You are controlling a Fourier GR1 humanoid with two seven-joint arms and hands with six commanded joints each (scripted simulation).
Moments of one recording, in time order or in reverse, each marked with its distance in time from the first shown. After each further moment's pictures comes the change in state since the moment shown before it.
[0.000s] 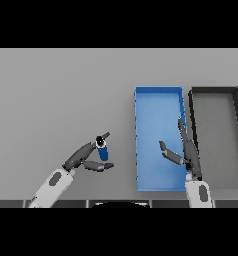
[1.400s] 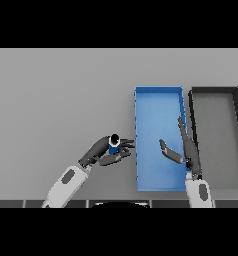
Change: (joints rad) left arm -0.055 -0.176 0.004 -0.154 0.077 0.014 -0.092; right arm -0.019 -0.008 -0.004 0.024 0.015 -0.003 -0.002
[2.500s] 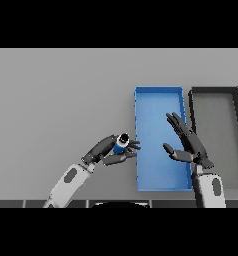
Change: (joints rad) left arm -0.031 -0.048 0.022 -0.049 -0.036 -0.083 0.119; right arm -0.086 -0.102 -0.027 -0.136 -0.452 0.316 0.088
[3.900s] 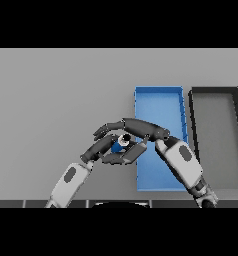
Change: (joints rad) left arm 0.018 -0.039 0.070 0.027 -0.060 -0.103 0.056; right arm -0.612 0.046 0.293 0.069 -0.098 0.229 0.357
